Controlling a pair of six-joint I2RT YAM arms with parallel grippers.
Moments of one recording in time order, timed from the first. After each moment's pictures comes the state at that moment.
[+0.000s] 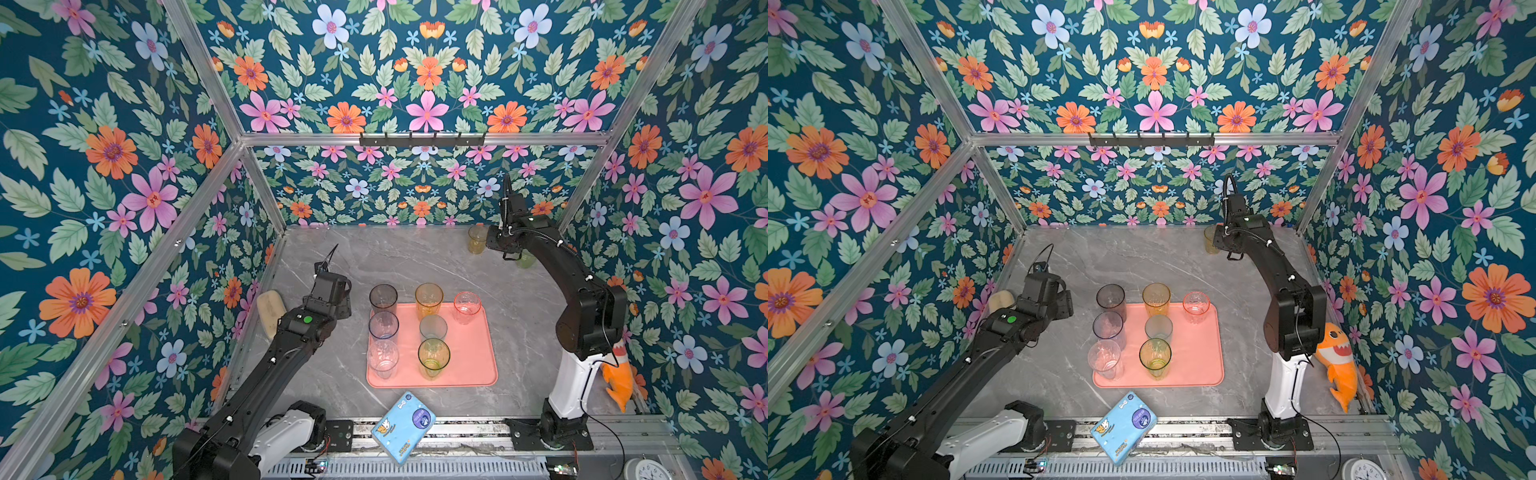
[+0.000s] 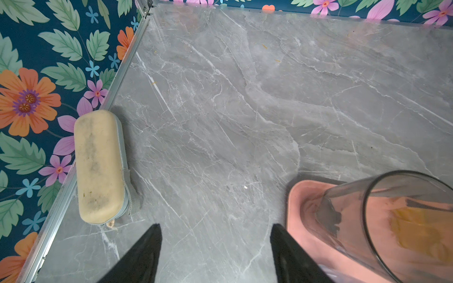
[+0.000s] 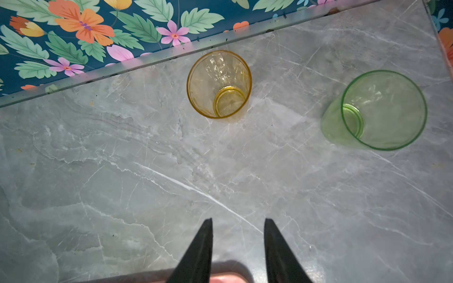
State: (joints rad) left arm -0.39 1.04 0.87 -0.66 -0.42 -0.36; right arm 0.18 1.96 1.88 -0.87 0.09 0.39
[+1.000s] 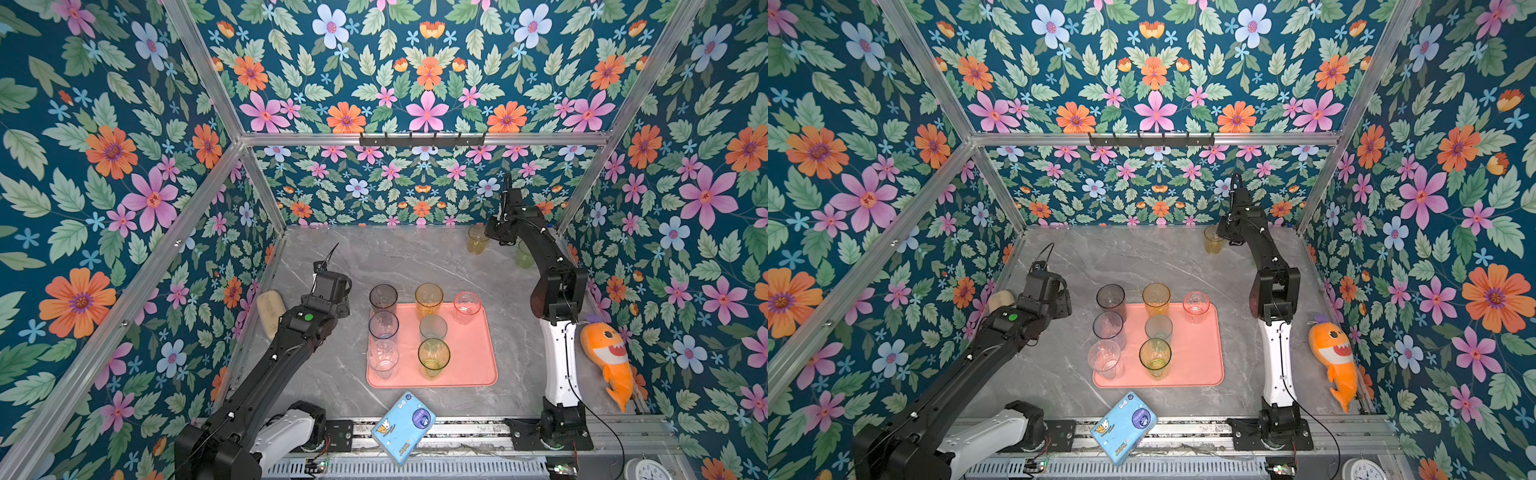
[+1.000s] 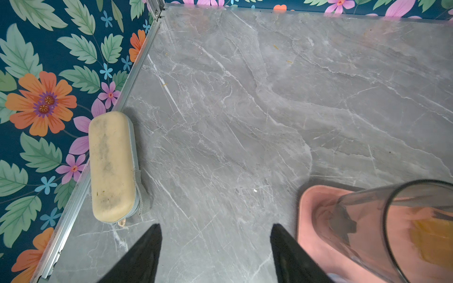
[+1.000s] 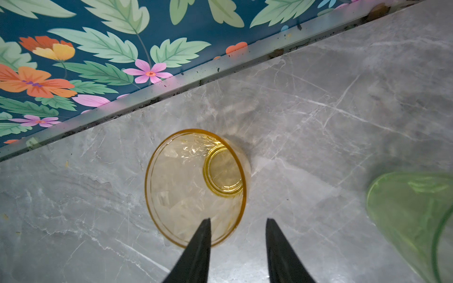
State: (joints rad) left arm -0.39 1.06 0.88 -0.67 -0.46 -0.36; right arm 0.08 2.45 2.44 -0.95 -0.04 0.40
